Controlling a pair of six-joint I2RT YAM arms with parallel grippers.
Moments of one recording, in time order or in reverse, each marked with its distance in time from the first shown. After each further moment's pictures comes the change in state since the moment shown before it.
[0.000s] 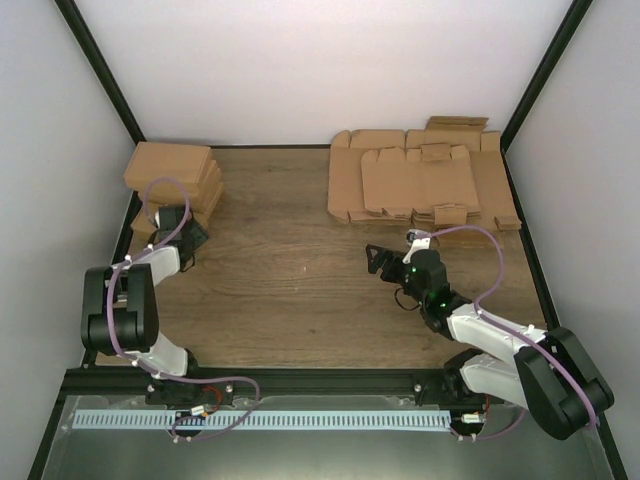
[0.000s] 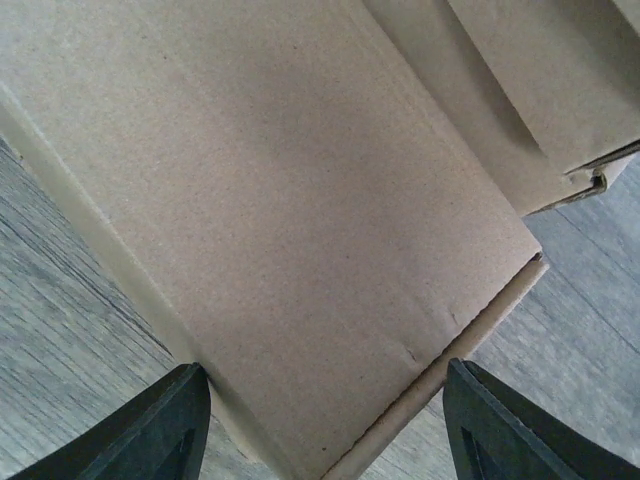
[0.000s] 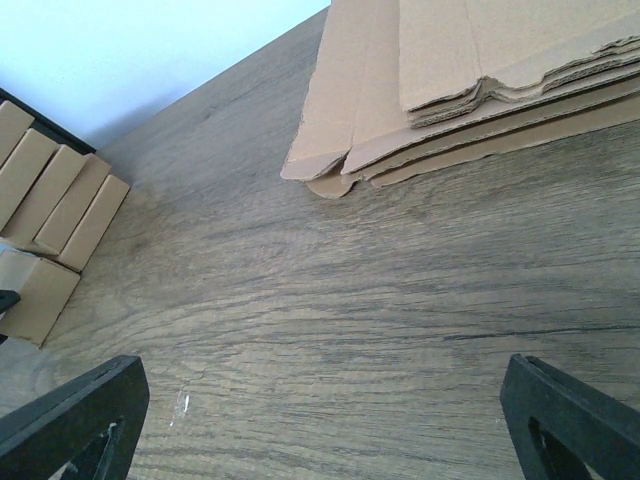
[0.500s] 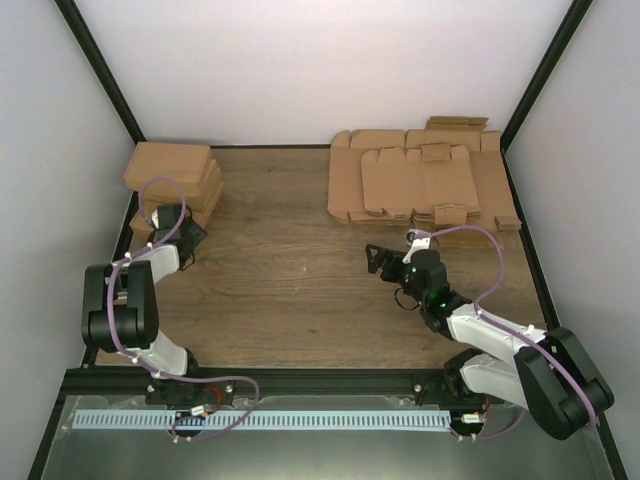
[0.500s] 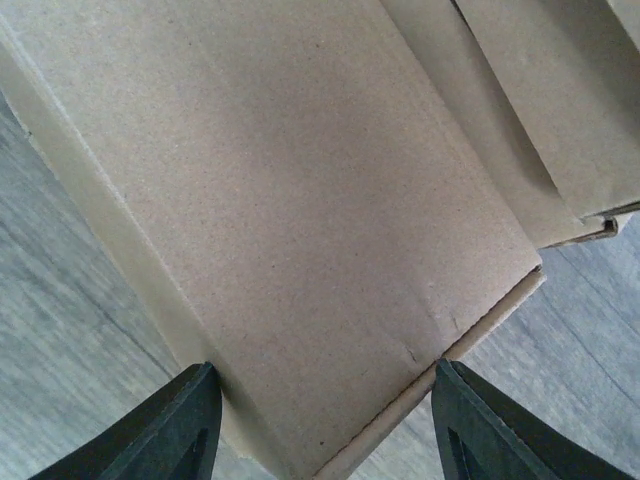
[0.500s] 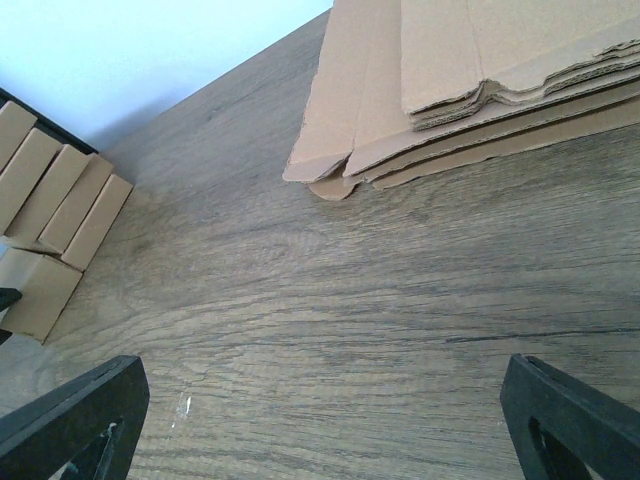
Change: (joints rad) left arm 0.011 0.019 0.009 0.024 -0.002 -0.079; right arm 0.000 0.000 0.000 0.005 0.000 0.000
